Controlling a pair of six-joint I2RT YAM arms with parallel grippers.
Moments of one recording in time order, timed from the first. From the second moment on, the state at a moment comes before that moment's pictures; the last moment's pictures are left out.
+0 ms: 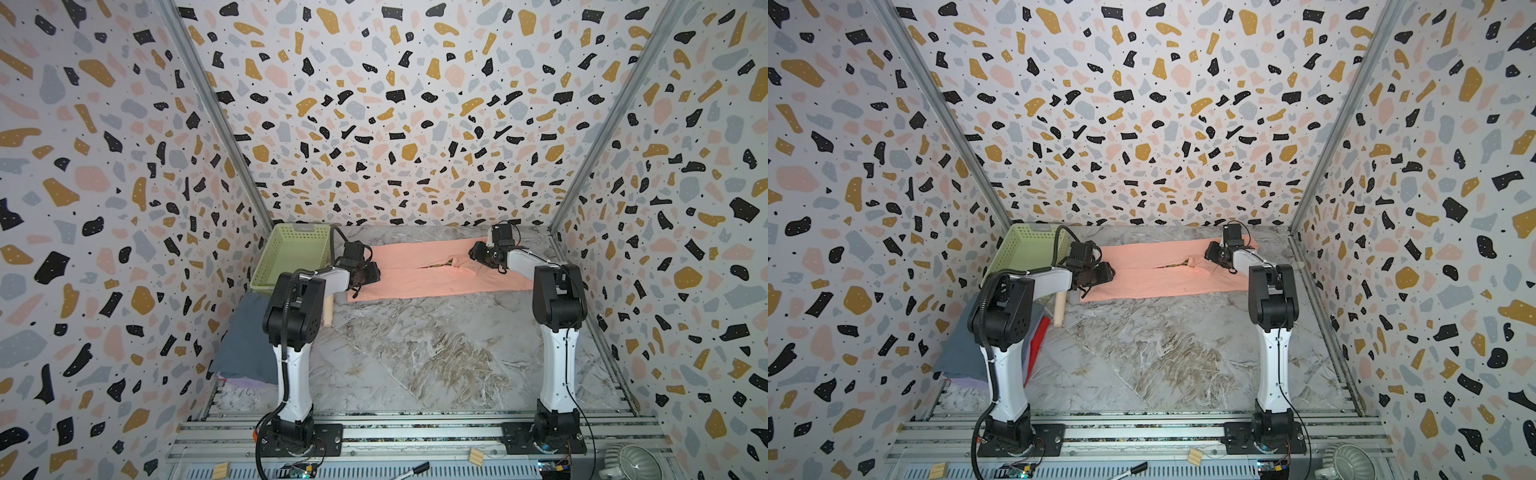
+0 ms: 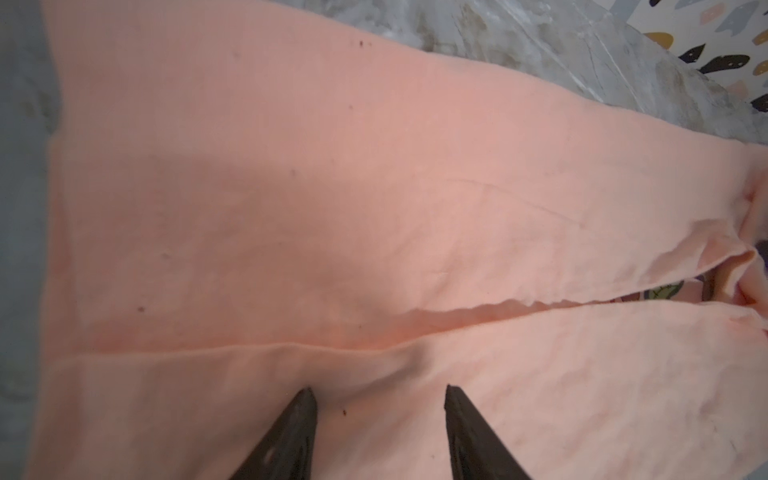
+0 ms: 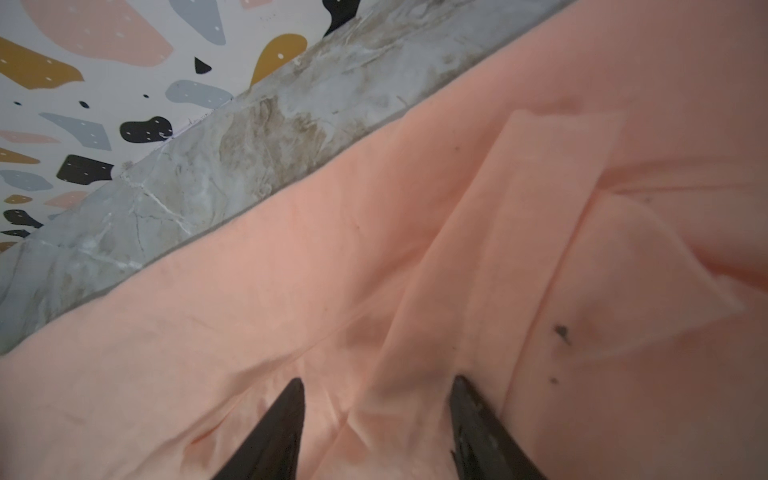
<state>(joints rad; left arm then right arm) -0.27 2.04 1.24 -0.05 0.18 -0.44 0.11 2.33 1.75 -0.21 -0.21 0.47</state>
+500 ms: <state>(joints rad) -0.91 1.68 0.77 0.02 0.26 -0.49 0.20 2.54 1.95 0.02 -0.54 0.52</state>
